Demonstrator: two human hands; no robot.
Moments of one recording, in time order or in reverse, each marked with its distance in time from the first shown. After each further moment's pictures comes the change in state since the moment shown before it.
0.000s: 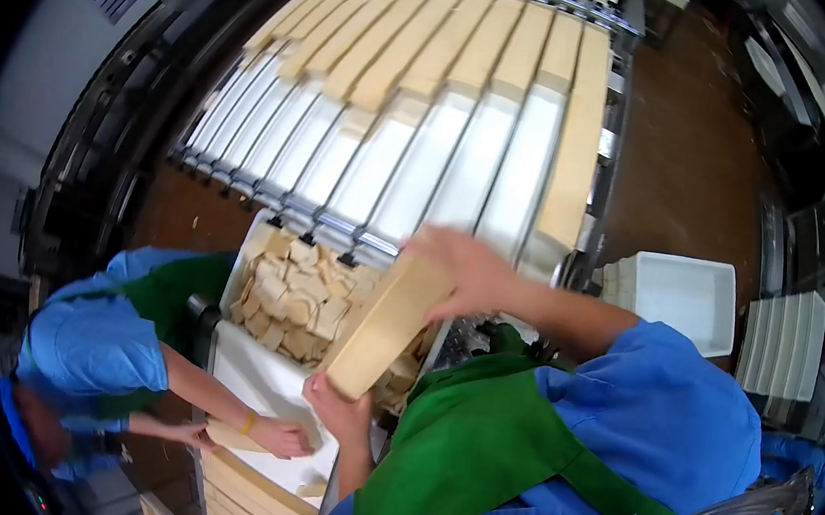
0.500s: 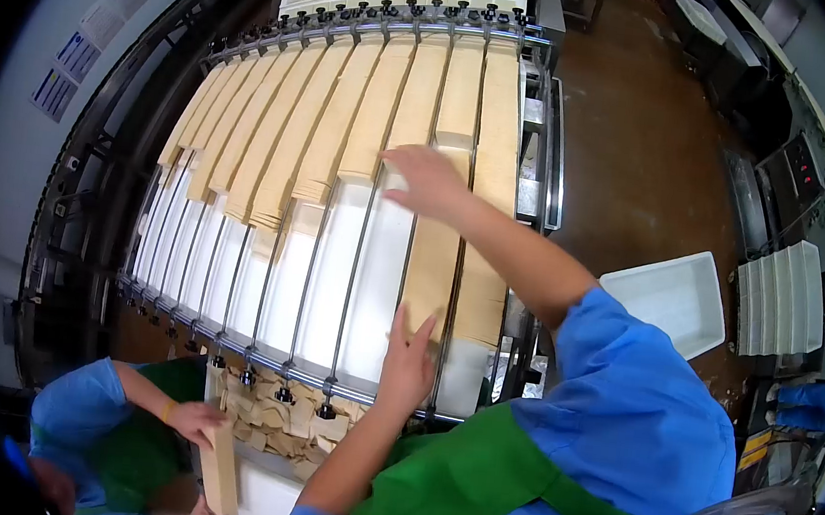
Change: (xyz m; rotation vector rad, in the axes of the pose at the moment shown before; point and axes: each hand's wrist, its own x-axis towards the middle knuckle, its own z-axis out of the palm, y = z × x) left_hand 0.132 0.261 0.195 -0.207 -0.721 0.575; right_hand 0.101 0.240 -0.167 -0.370 0.334 0.272
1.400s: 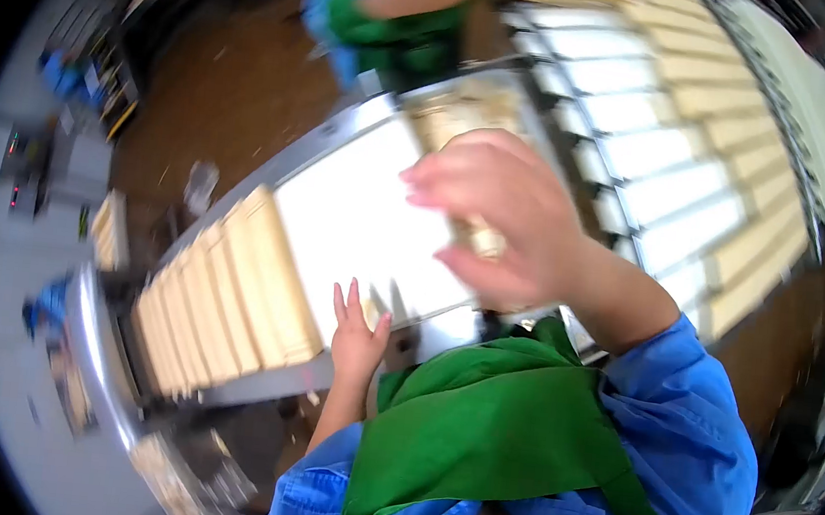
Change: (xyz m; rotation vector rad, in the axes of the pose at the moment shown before) left_hand -0.560 -0.096 -0.078 0.096 0.644 -1.210; right_hand -0.168 -0.600 0.041 1.054 -0.261 -1.151
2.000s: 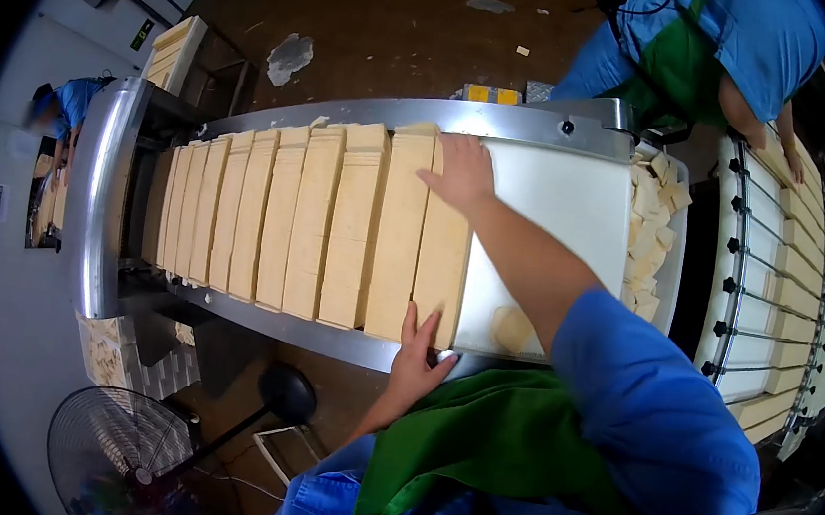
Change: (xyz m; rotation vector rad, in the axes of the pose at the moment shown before) left_hand -0.061 -0.183 -0.041 -0.688 0.018 -0.234; right_hand 0.016 0.153 0.504 -0.385 -0.524 0.517
